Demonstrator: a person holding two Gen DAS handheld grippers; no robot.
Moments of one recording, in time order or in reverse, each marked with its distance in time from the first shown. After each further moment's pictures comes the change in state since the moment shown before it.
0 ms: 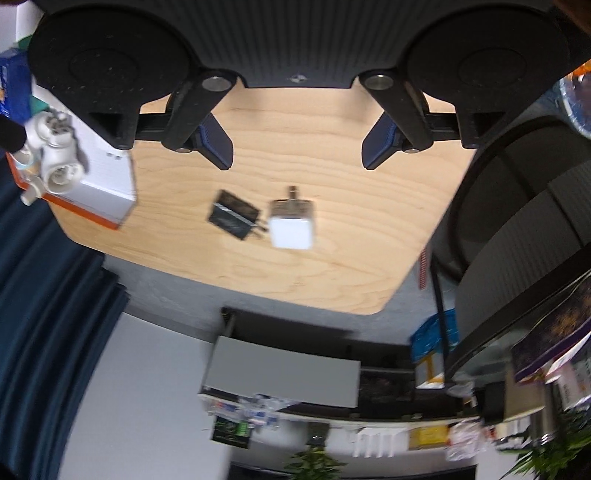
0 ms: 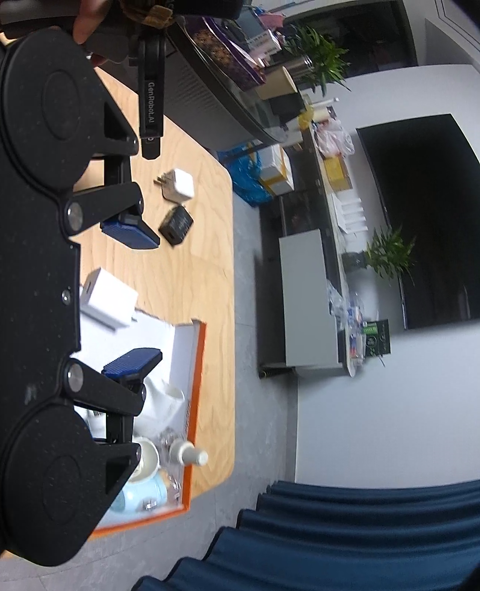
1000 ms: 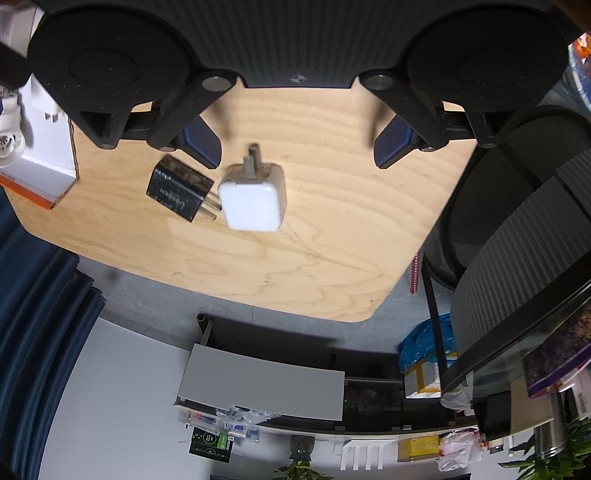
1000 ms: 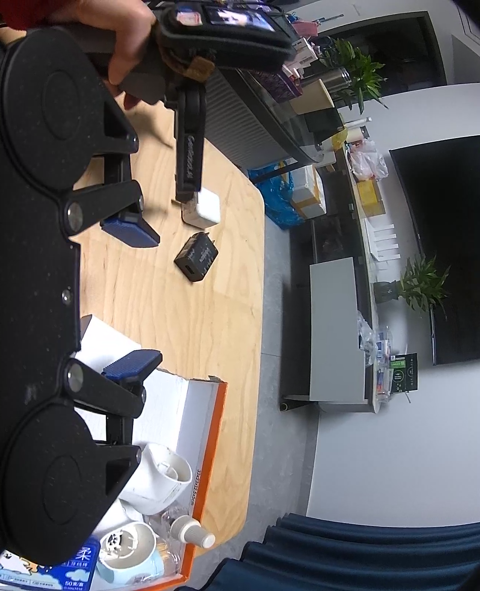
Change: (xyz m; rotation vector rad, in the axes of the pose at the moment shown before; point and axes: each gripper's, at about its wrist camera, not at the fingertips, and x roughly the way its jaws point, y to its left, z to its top) left arm 0.060 0.010 0.022 0.007 0.020 0.045; right arm 0.065 0.028 0.001 -0.051 0.085 0.057
